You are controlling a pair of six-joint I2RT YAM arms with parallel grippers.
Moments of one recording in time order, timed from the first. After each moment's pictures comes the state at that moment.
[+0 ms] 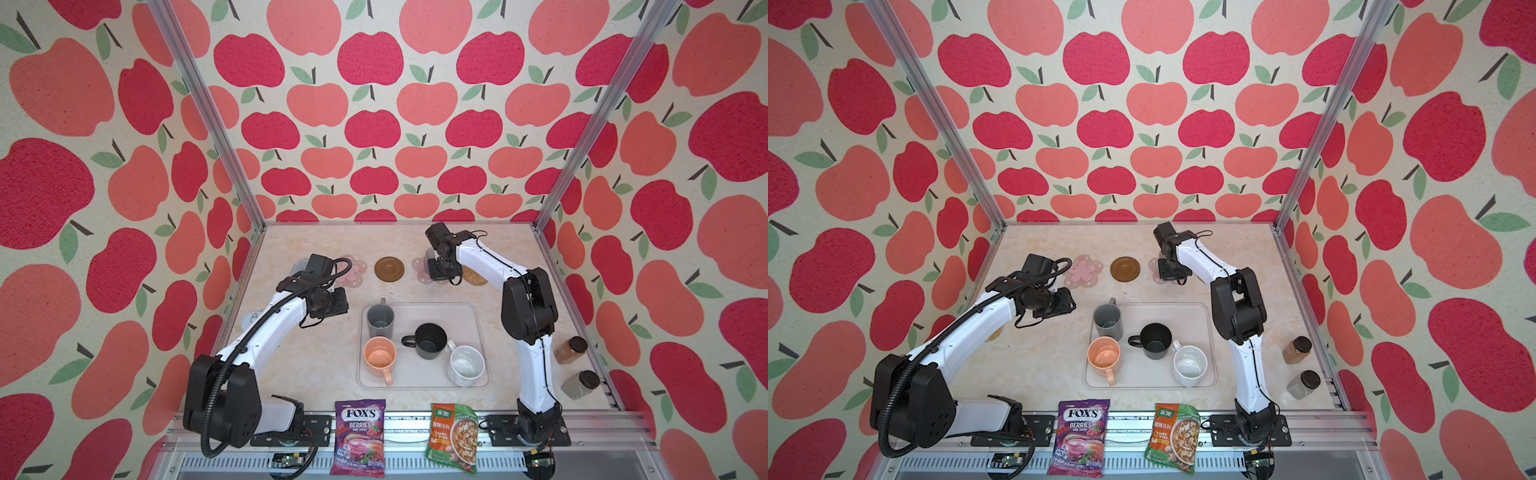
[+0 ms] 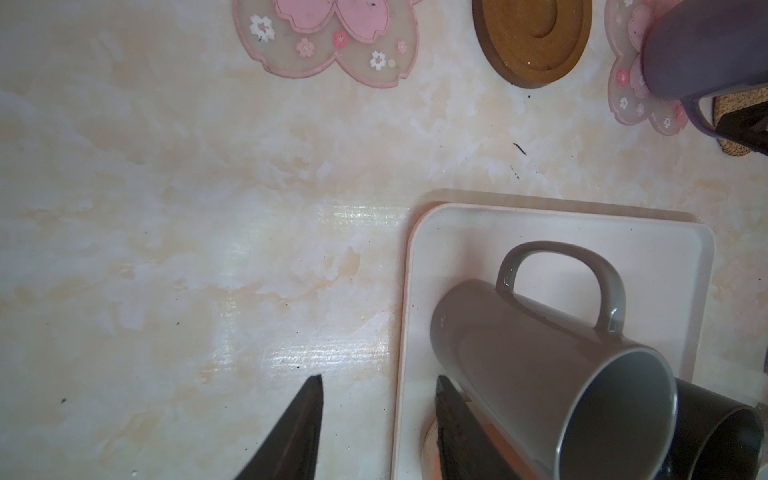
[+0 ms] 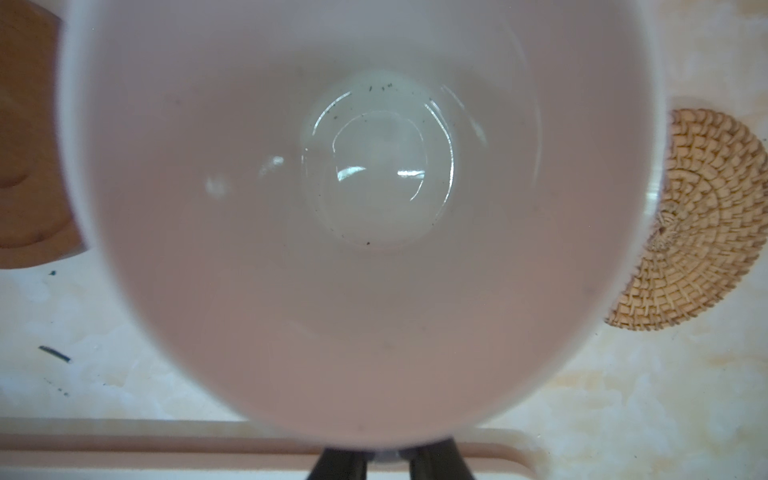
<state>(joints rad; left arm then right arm) -0.29 1.35 1.01 -0.79 0.16 -0.43 0.54 2.15 1.81 -0.96 0.14 0.33</state>
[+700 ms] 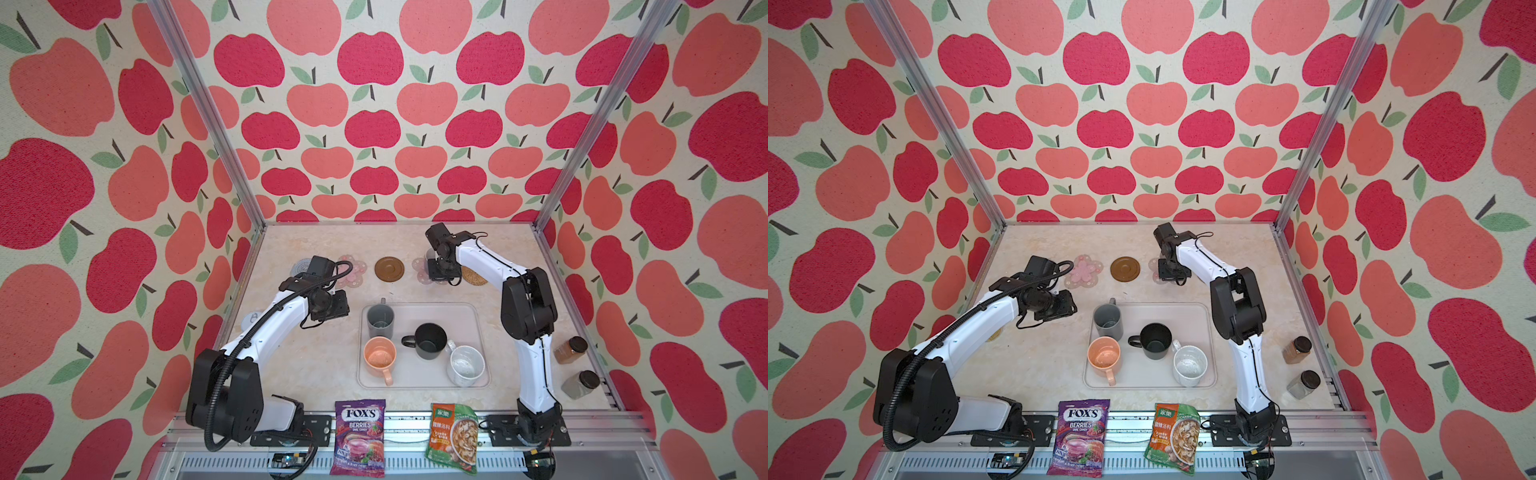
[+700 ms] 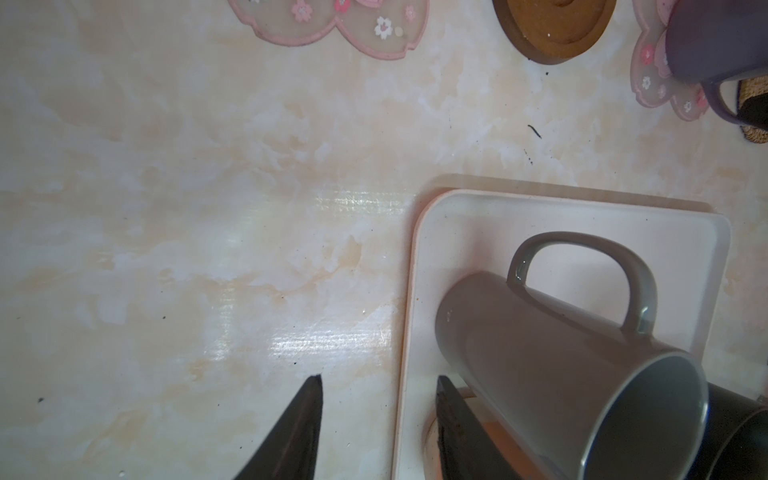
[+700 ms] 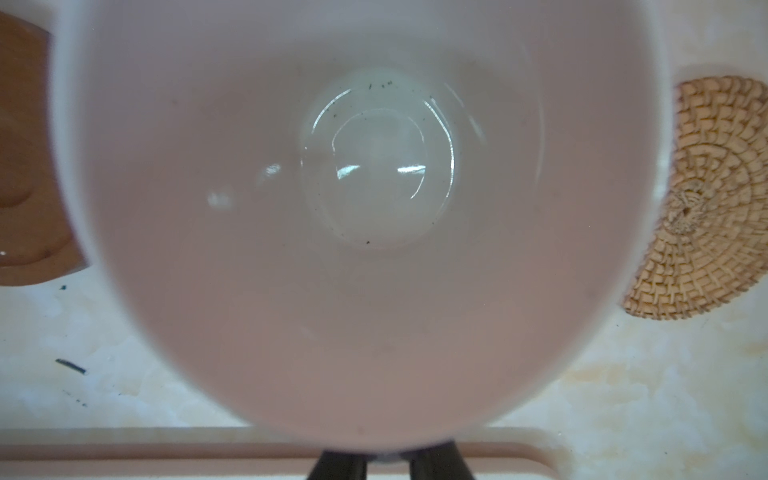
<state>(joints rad) -0.29 1.39 1.00 -0.79 0.18 -0.43 0.54 2.16 1.81 -0.96 0.13 0.38</state>
